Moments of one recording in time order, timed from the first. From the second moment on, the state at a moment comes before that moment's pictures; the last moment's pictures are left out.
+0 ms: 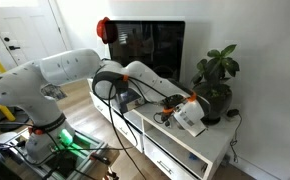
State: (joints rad) arm -1.02 1.36 -0.05 -1.05 1.43 1.10 -0.78
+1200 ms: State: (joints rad) arm -0.54 0.81 -0.31 -1.55 0.98 1.67 -0.75
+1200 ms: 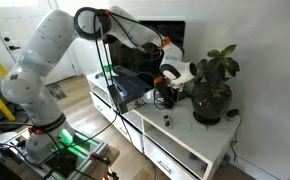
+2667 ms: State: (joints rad) arm -0.47 0.58 -0.05 -2.01 0.49 2.64 -0.85
